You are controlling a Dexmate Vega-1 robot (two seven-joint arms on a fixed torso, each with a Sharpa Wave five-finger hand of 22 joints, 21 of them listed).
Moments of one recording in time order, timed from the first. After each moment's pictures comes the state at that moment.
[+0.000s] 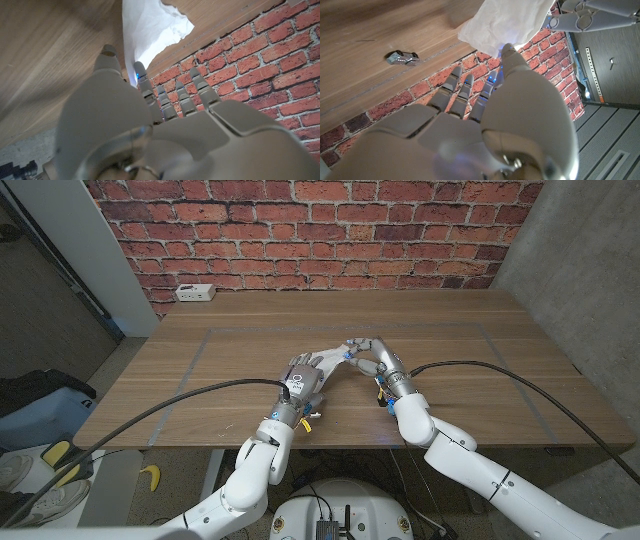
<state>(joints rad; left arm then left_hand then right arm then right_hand) 1.16 0.64 0.77 -2.04 1.30 0.66 0.15 1.10 0.01 0.06 -0.15 0.33 0.77 -0.07 0.36 0.31 0.27 -0.15 0.21 0.20 0.20 0.02 0.18 0.17 0.28 0.12 0.25 0.20 -1.05 -0.58 -0.65 -1.87 -0.24 -0.11 -0.47 1.21 0.13 0.17 -0.15 0.21 1.16 0.01 0.23 0.20 0.62 -0.15 0.23 0.21 0.33 -0.04 0.32 0.22 0.37 0.04 0.23 0.18</state>
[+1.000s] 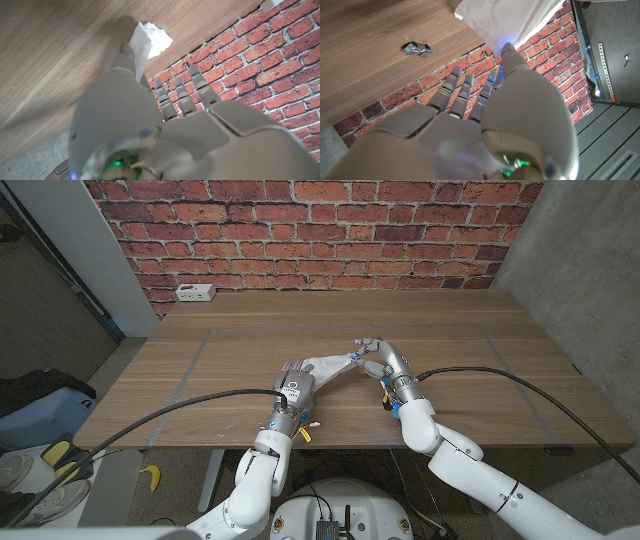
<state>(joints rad) 1.20 0.64 0.79 -2.04 1.38 0.75 0.14 1.19 0.09 0.12 -0.13 0.21 1.04 -0.04 0.46 0.29 0.40 -0.13 0.23 0.20 0.27 -0.01 0.19 0.17 0.30 0.12 0.26 0.21 -1.11 -0.59 -0.61 -1.94 -0.27 -0.18 -0.52 1.21 0.13 0.17 -0.15 0.20 1.17 0.03 0.22 0.20 0.63 -0.14 0.22 0.21 0.33 -0.04 0.32 0.22 0.37 0.05 0.23 0.18</state>
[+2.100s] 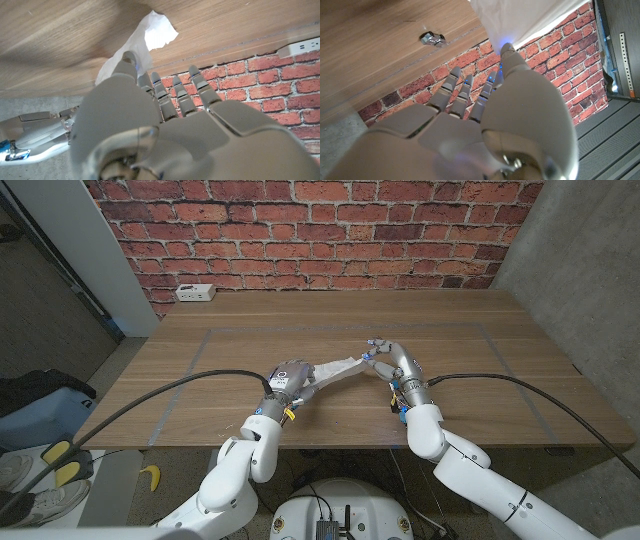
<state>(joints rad) 1.28 0.68 0.61 -2.27 0.98 0.67 0.08 1.13 0.18 0.17 -0.13 0.18 1.05 0.00 0.38 0.21 0.54 -0.11 0.26 0.20 0.32 -0.04 0.19 0.16 0.31 0.13 0.28 0.22 -1.16 -0.60 -0.58 -1.98 -0.26 -0.21 -0.58 1.21 0.13 0.19 -0.15 0.20 1.16 0.04 0.22 0.22 0.62 -0.14 0.22 0.21 0.33 -0.04 0.30 0.22 0.36 0.06 0.22 0.18</state>
